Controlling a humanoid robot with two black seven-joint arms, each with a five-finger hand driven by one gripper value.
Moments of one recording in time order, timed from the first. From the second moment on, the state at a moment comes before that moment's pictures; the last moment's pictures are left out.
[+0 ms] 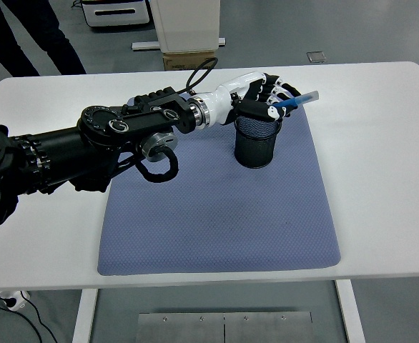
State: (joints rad) left arm -1.39 0.00 0.26 -0.77 -0.08 -0.09 -0.32; right arm 0.01 0.00 0.28 0.21 -0.12 0.04 0.16
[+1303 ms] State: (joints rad) left arm -1.19 0.32 0.05 -0.70 -0.12 -0.08 -0.40; right arm 0.01 0.00 0.28 0.21 -0.12 0.04 0.16
